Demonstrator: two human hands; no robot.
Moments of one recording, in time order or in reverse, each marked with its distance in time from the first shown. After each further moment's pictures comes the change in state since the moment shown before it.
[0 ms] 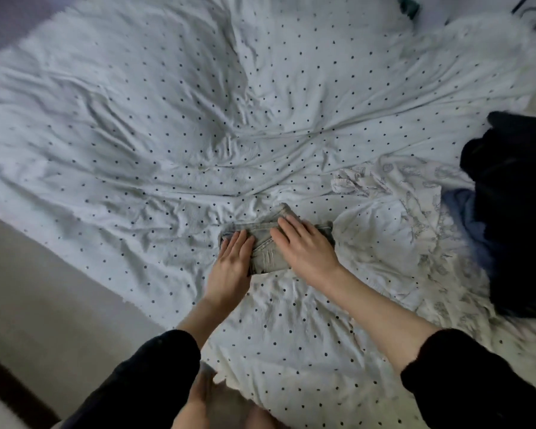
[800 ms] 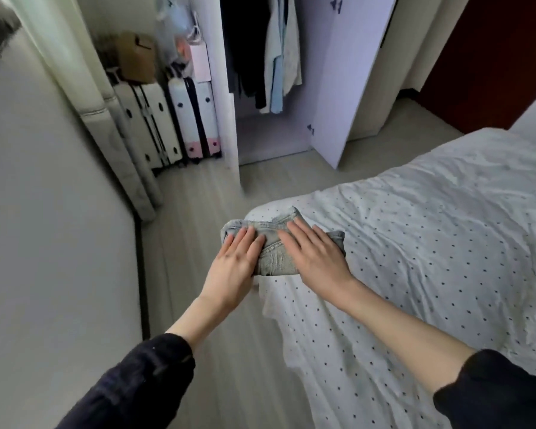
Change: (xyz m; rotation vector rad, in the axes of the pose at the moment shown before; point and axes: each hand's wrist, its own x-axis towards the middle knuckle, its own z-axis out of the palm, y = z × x) left_hand -0.184 -0.454 -0.480 0.316 0.467 -0.362; right_hand 0.414 -0.527 -0.236 0.072 0.316 -0.548
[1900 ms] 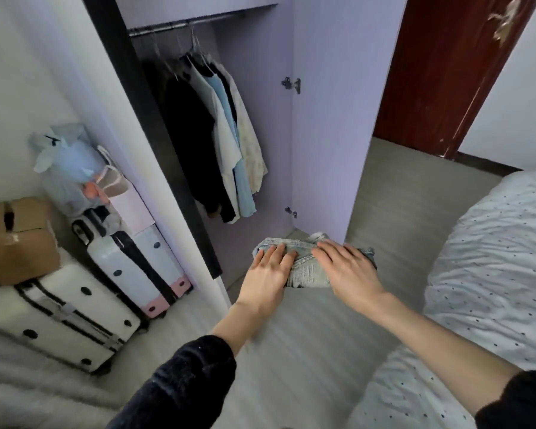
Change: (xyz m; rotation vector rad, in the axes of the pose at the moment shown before) left_hand 0.710 -0.379 0.098 0.038 -0.163 0.425; right_hand 0.645 0.280 0.156 -0.092 -0.034 0.440
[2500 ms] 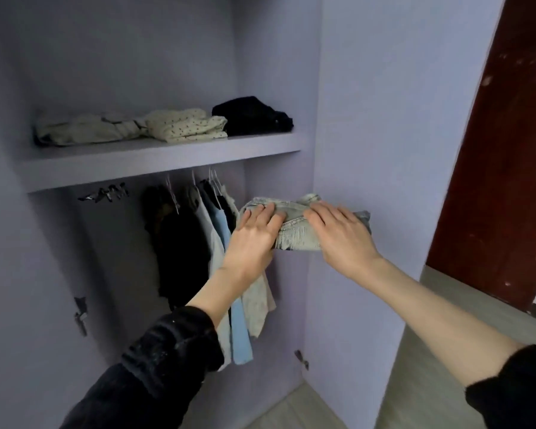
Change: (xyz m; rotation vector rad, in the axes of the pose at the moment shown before) left_hand 0.436 -0.109 -0.161 0.222 0.490 -0.094; right_hand 0.419 0.249 -0.108 -0.161 0.294 -0.136
